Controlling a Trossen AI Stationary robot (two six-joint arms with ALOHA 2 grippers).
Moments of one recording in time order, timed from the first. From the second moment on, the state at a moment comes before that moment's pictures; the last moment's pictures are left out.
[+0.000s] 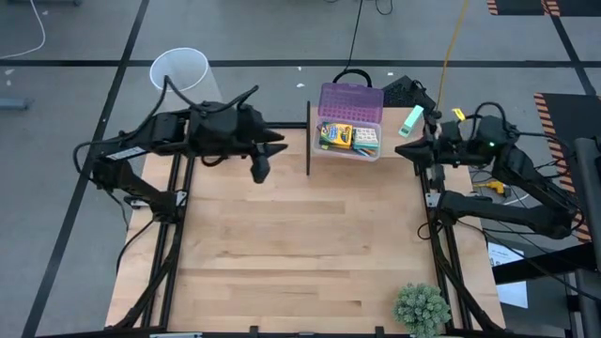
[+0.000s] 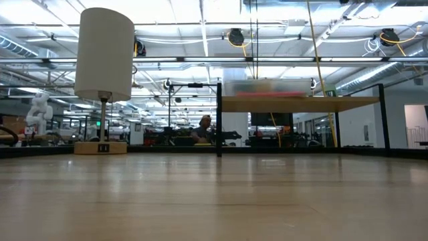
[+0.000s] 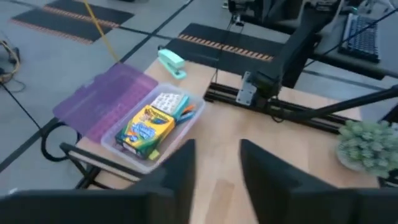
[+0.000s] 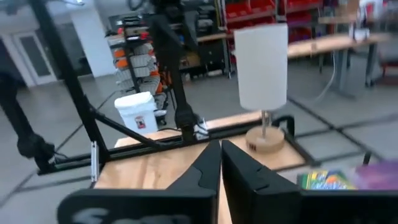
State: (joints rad) left arm 0.04 1.46 1.90 -0.89 -0.23 -0.19; right arm -0.46 0.59 0.96 -0.43 -0.38 0.16
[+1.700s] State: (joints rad) left arm 0.11 0.98 0.78 -0.12 -0.20 -0.09; right arm -0.46 0.24 0.26 -0.03 -0.47 -0.13
